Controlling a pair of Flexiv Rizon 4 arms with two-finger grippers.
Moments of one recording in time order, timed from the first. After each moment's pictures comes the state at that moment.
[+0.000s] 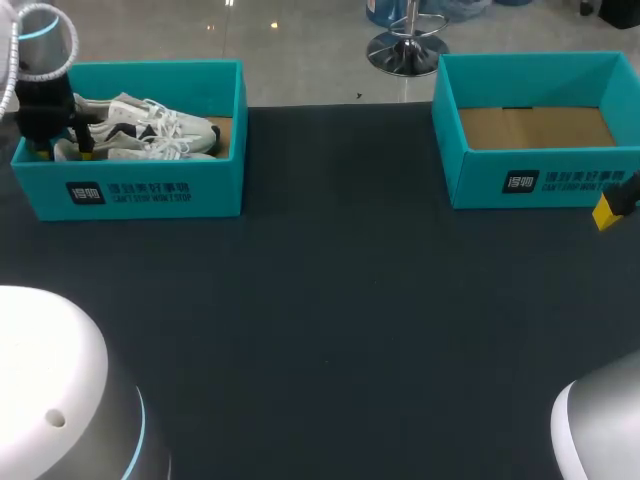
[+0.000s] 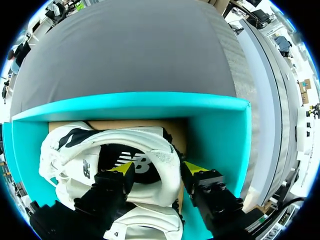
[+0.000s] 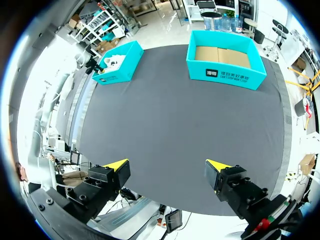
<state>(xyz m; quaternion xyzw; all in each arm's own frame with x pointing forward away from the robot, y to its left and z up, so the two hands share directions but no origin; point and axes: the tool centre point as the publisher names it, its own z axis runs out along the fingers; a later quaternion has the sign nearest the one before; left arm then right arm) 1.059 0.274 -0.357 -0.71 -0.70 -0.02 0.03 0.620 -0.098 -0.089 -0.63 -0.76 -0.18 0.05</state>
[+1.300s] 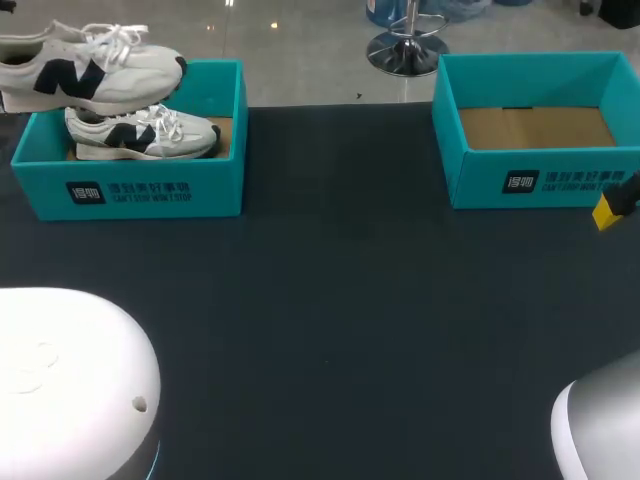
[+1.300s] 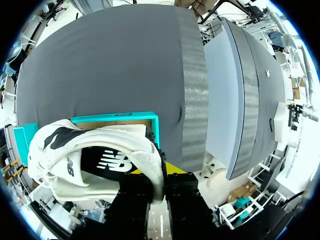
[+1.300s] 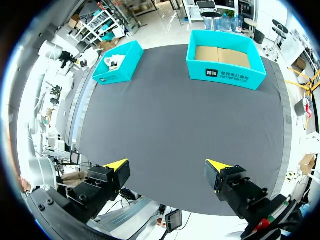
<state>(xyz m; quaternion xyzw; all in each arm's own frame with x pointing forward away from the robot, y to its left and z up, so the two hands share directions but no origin) 1.027 0.315 -0.106 -0.71 -0.69 -0.11 -0.02 0.620 -0.098 -0.089 -0.63 -0.76 -0.18 0.05</state>
